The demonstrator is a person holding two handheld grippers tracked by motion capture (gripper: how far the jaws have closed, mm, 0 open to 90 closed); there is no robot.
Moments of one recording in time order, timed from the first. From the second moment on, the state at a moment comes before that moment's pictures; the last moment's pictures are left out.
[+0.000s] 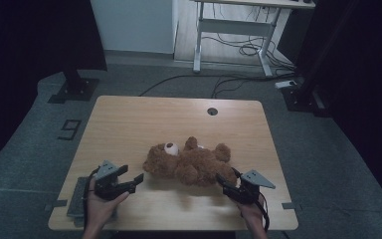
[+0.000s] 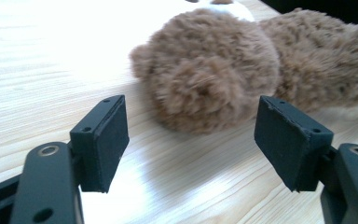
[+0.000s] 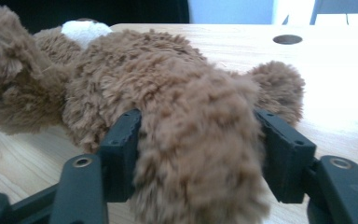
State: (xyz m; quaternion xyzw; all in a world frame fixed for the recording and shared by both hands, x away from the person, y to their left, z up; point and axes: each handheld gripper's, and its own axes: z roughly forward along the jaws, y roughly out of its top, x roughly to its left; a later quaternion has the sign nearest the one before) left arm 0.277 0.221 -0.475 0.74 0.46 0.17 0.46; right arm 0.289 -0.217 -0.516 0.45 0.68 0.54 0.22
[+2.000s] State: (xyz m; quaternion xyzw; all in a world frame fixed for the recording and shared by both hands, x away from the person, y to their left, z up) left arm 0.268 0.273 -0.540 0.74 0.56 0.24 0.29; right arm 0.282 -0.222 -0.525 0.45 0.68 0.53 0.22
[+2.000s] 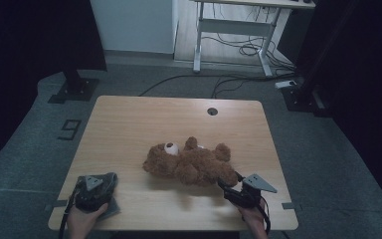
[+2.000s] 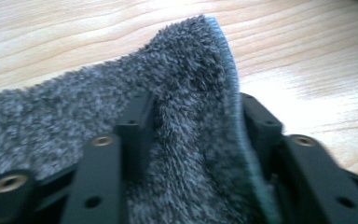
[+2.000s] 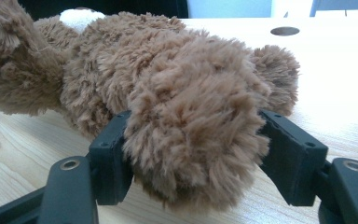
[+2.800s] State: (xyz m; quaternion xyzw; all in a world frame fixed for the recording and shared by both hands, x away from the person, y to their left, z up) left arm 0.252 0.282 -0.509 0.69 0.52 0.22 0.46; right arm 0.284 -0.226 -0.525 0.44 0.69 0.53 0.21
